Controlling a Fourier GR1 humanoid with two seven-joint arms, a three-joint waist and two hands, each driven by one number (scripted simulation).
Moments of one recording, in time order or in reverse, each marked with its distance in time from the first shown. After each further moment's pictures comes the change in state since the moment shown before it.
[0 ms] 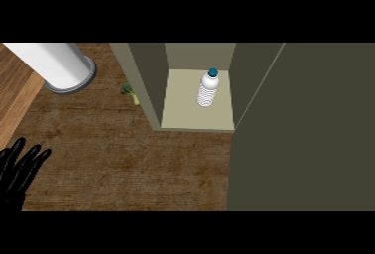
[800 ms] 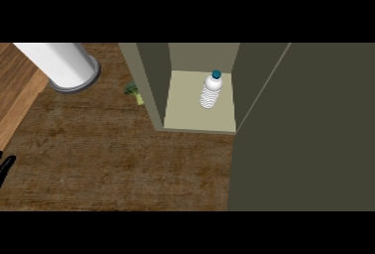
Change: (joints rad) left arm 0.137 0.096 0.129 0.003 0.088 -0.126 -0.018; right arm -0.293 -0.003 0.258 0.017 0.036 -0.168 0.179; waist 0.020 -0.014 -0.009
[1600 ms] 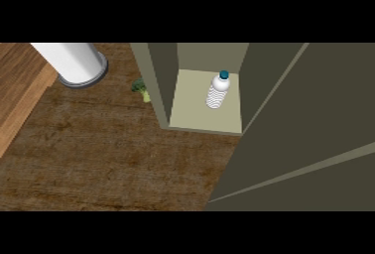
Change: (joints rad) left arm 0.095 0.064 0.114 0.015 0.053 -0.131 -0.031; right arm -0.443 0.206 0.258 0.053 0.112 -0.410 0.214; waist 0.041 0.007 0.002
